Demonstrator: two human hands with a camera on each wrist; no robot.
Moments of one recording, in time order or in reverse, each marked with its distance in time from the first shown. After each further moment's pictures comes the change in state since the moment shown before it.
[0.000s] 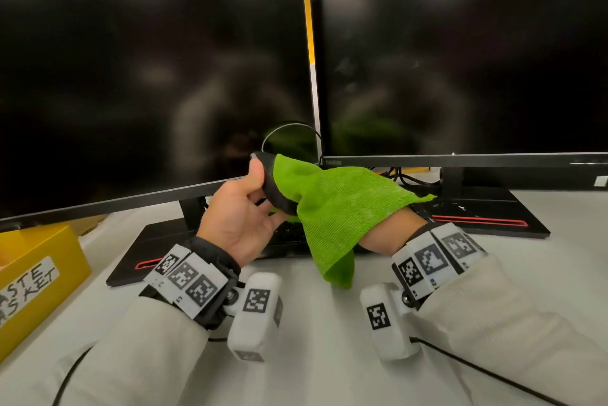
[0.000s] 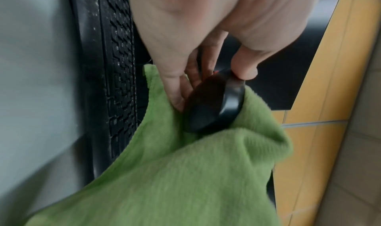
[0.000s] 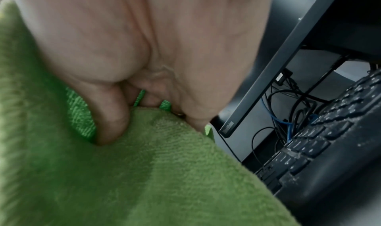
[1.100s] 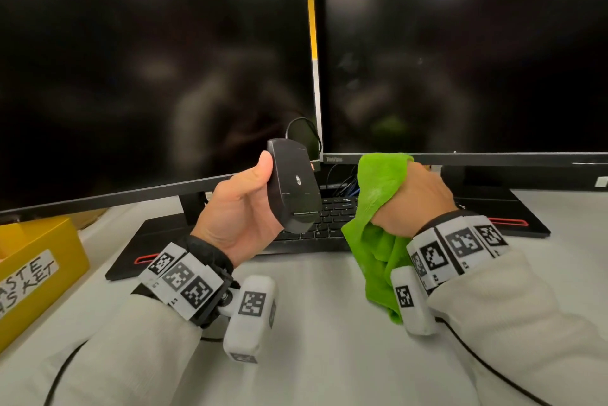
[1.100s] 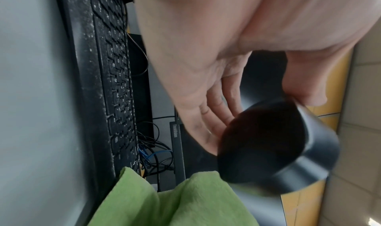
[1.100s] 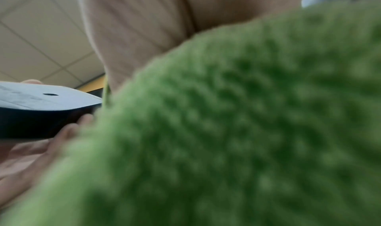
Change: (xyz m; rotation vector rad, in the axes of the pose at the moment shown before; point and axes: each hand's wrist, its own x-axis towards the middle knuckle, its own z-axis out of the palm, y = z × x) left_hand -0.011 0.004 -0.004 0.068 -0.339 -0.004; right_hand 0.020 0.040 0.004 0.083 0.507 0.113
